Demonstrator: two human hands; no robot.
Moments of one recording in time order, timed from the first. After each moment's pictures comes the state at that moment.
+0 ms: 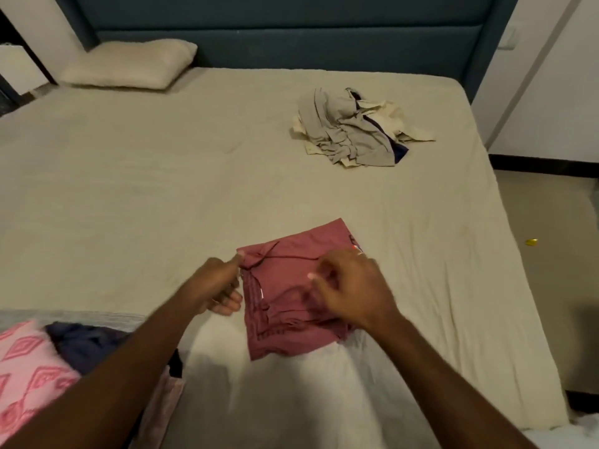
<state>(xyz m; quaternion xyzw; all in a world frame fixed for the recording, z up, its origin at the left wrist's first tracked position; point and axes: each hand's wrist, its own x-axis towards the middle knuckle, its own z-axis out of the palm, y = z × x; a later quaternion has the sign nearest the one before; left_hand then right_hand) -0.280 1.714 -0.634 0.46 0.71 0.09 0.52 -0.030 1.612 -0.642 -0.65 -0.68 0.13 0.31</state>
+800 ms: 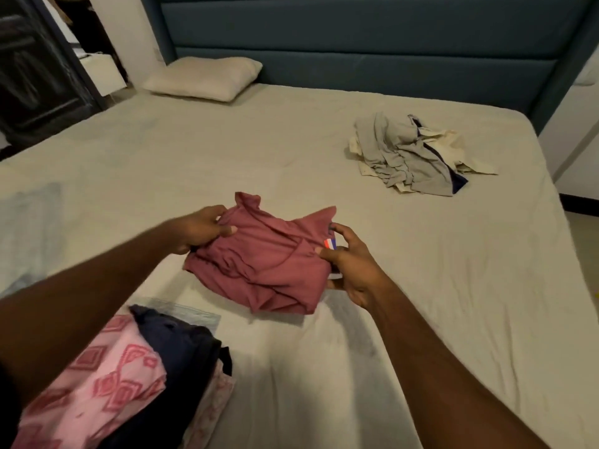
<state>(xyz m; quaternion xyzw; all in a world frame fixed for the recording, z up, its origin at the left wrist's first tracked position) -0.402 1.804 -0.566 0.61 0.61 0.16 0.48 -0.107 1.697 -0.607 -0.53 -0.35 0.62 0.46</state>
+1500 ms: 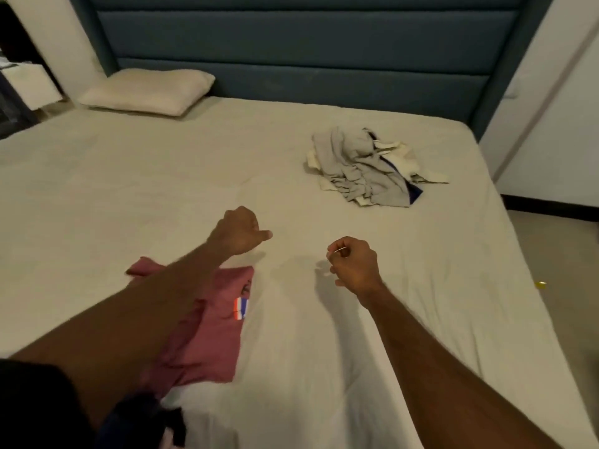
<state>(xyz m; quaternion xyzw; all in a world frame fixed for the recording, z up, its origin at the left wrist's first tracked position) -0.255 1.859 -0.579 0.71 0.64 0.12 0.26 -0.034 1.747 -0.630 -0.72 -0.41 0.35 0.44</state>
